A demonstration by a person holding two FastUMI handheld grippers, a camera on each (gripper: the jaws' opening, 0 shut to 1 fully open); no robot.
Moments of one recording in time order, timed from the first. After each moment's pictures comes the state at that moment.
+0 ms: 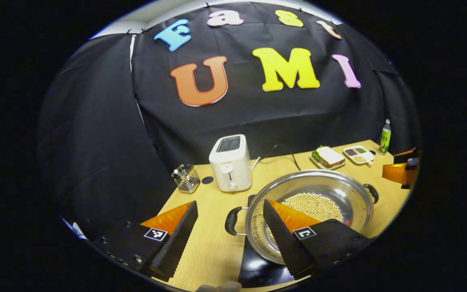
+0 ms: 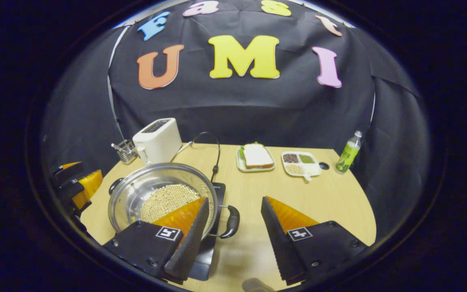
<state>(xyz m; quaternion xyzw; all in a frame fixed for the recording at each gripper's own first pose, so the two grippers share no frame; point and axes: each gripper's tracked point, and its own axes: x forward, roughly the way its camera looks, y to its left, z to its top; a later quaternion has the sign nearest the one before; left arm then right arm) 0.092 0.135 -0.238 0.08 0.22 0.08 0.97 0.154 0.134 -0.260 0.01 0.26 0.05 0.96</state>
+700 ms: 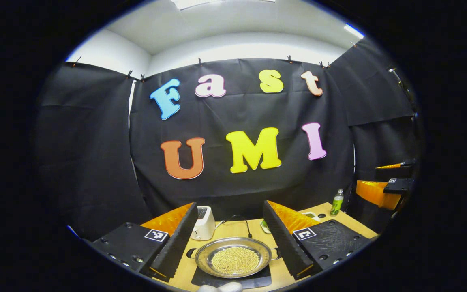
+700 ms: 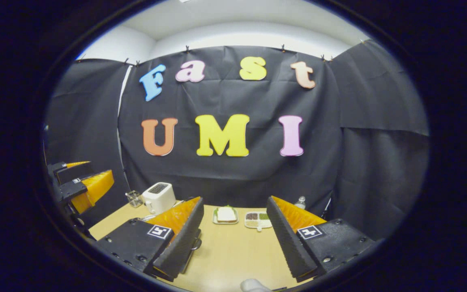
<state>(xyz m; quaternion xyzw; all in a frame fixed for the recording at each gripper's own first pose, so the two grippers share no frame) 0.024 -0.031 0.004 0.05 0.04 0.03 1.00 0.037 -0.018 -0.019 0.02 0.05 0.03 1.00</state>
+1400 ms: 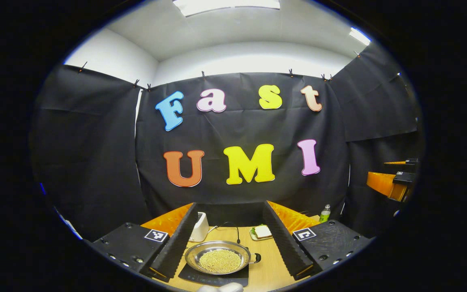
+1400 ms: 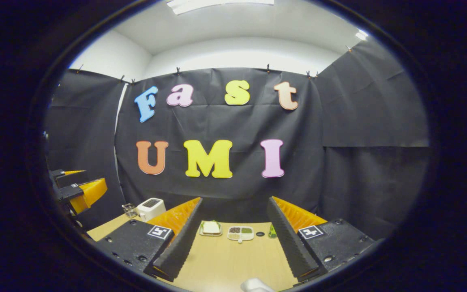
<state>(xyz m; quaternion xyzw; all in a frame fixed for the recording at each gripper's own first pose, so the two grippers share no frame) -0.020 -0.065 0.051 0.03 0.01 0.05 1.00 -0.014 -0.094 0.040 0.02 0.00 0.02 1.00</state>
